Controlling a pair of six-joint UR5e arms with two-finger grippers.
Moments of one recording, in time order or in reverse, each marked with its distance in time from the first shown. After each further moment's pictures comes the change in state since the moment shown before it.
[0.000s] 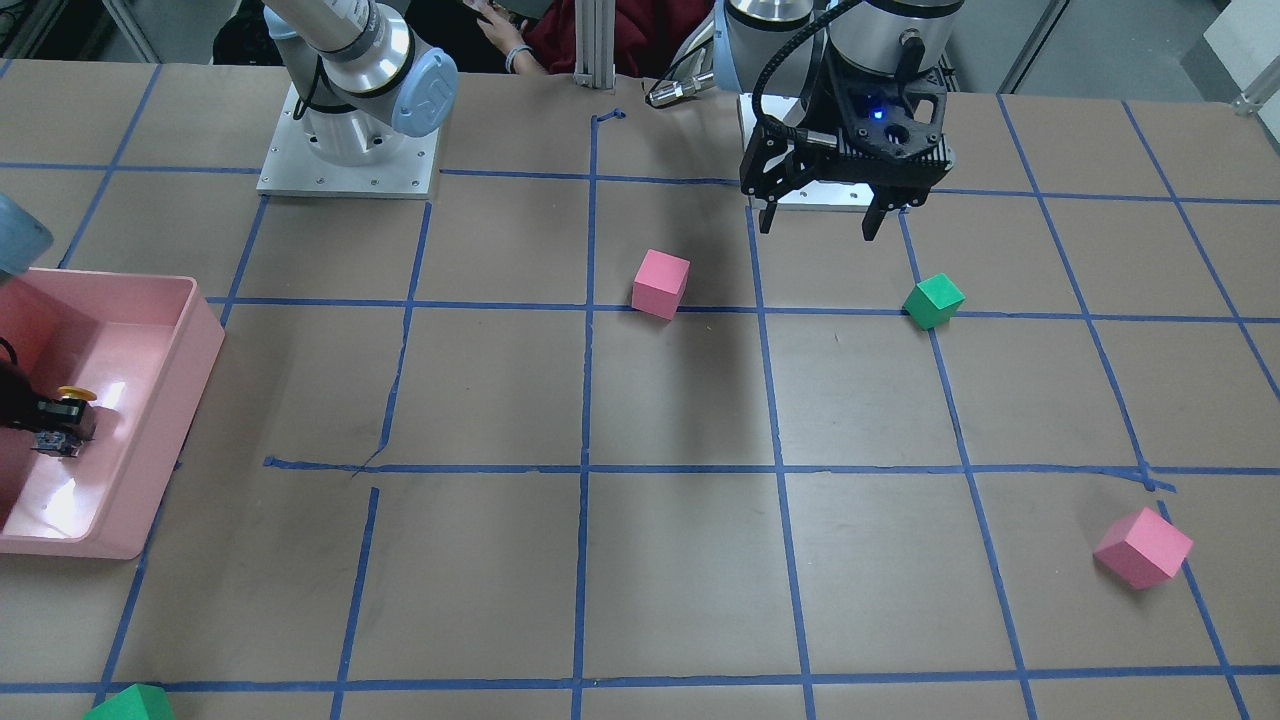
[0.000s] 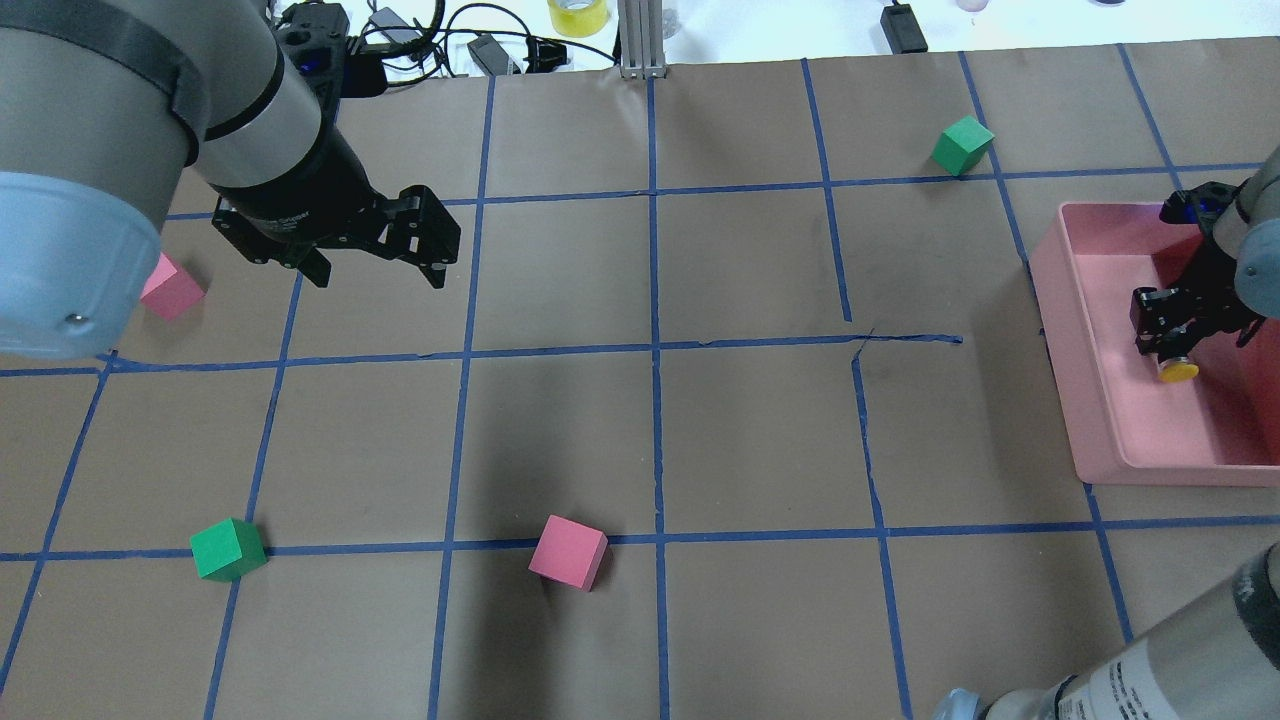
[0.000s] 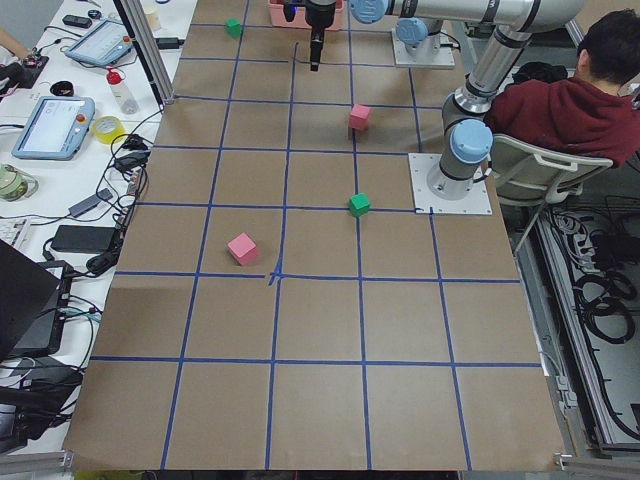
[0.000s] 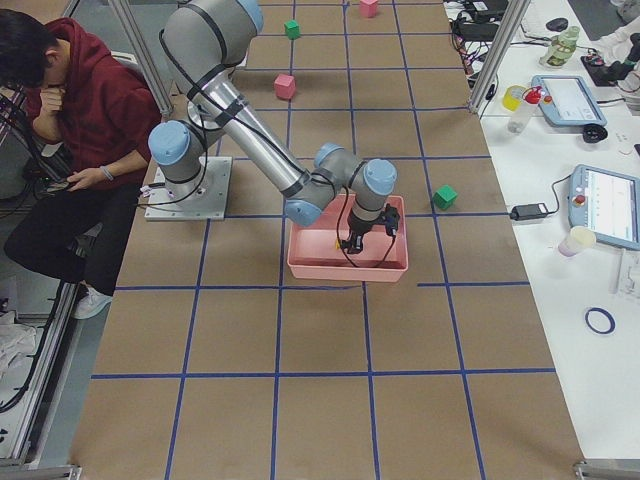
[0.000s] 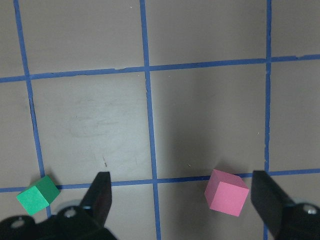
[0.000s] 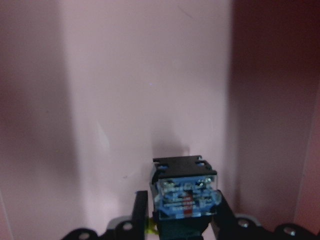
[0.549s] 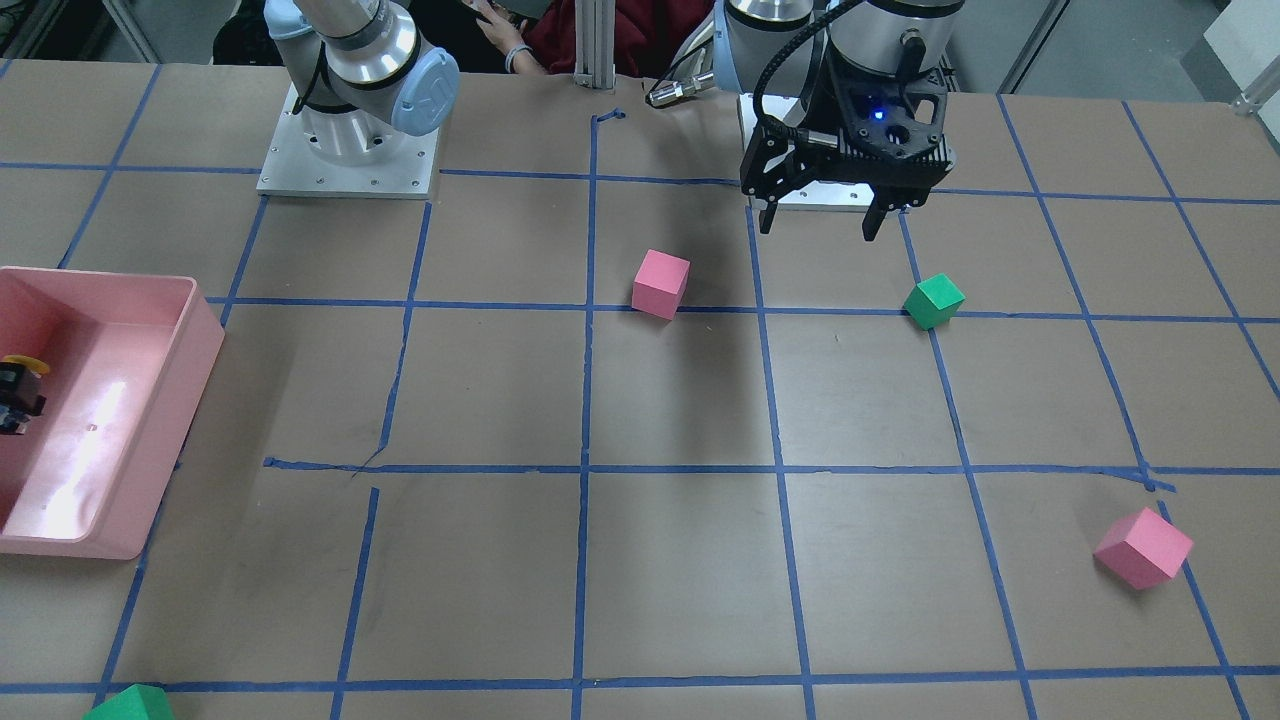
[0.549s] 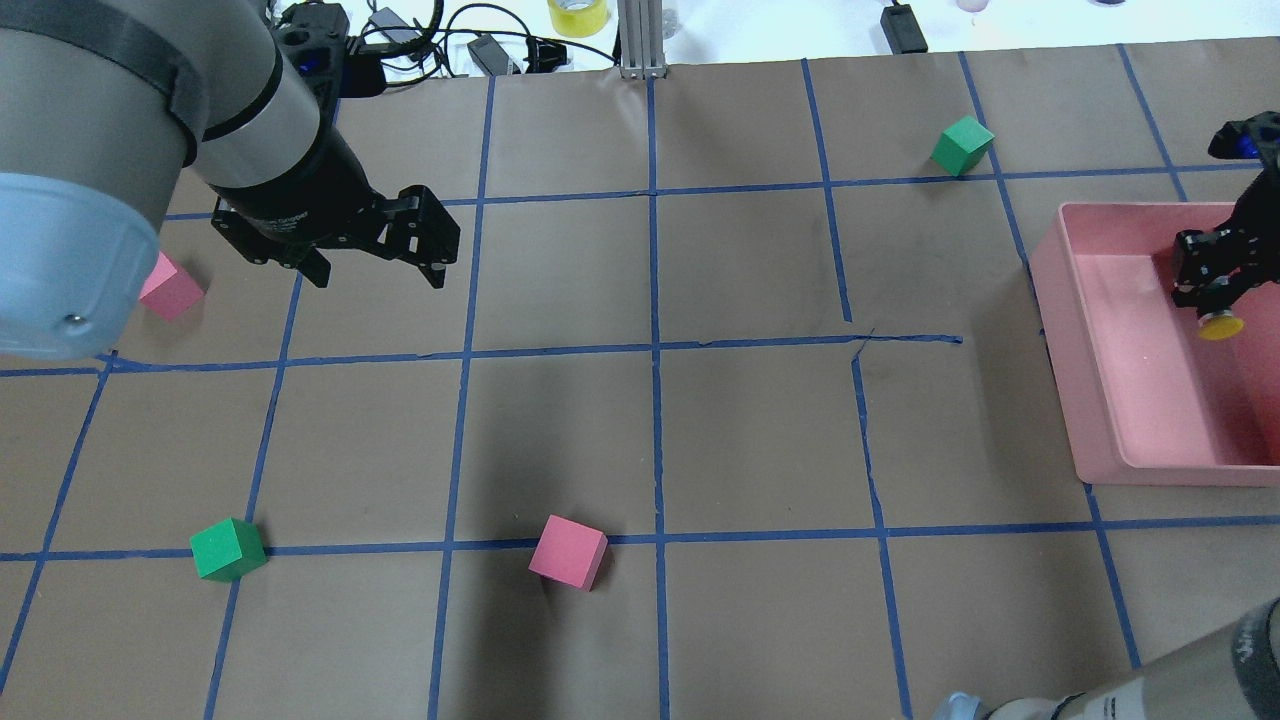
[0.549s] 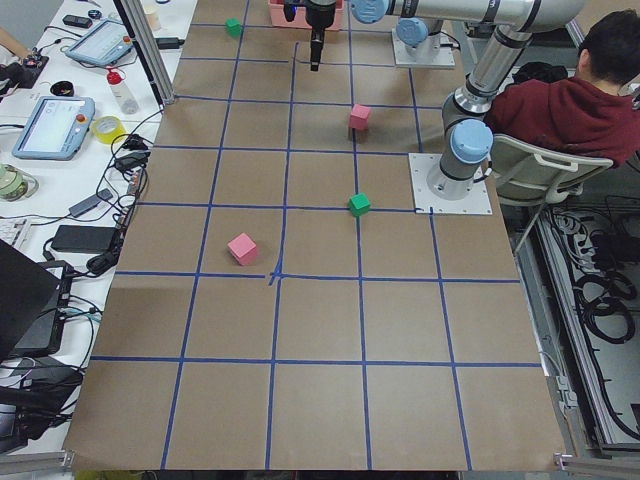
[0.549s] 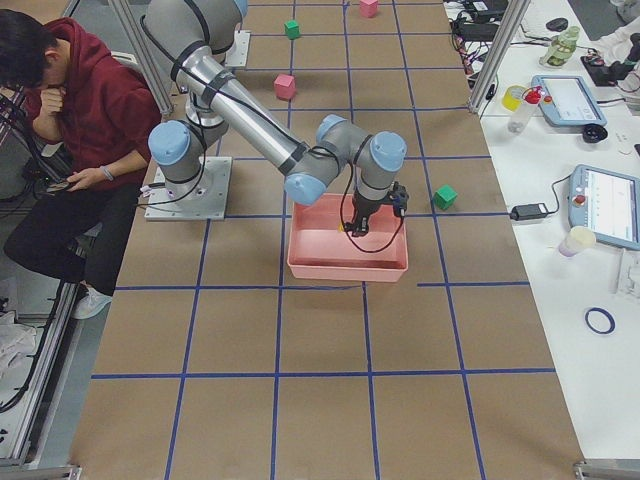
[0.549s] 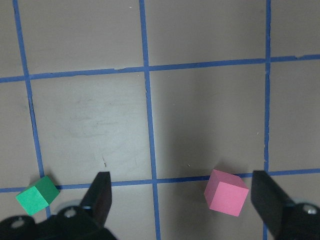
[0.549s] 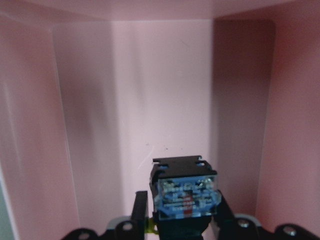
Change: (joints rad) left arm 0.001 0.000 0.000 0.000 -0.001 0.000; right arm 0.020 -0.104 -0.151 0.244 0.048 0.008
